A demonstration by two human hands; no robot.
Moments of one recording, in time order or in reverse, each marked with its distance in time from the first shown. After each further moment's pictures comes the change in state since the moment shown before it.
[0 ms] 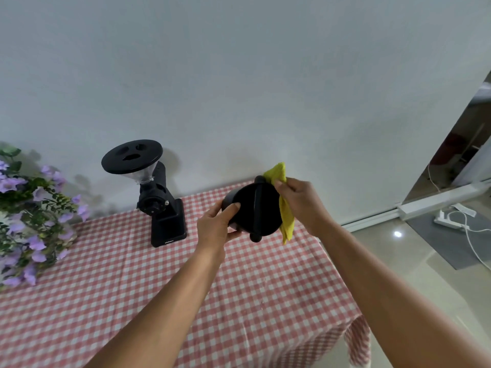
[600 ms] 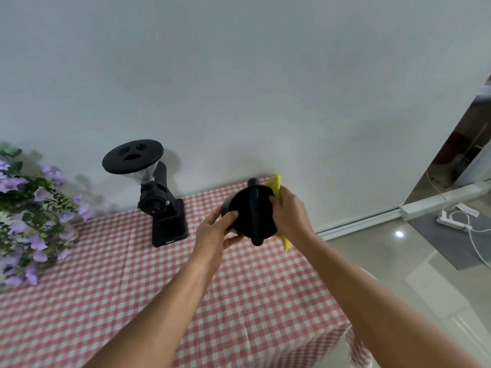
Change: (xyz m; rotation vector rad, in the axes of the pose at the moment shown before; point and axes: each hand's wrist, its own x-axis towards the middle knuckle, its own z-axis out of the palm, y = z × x) left_hand -0.002 -0.009 -0.016 -0.023 -0.076 -0.051; right_hand -0.007 0.017 0.031 -0.359 0.127 -0.031
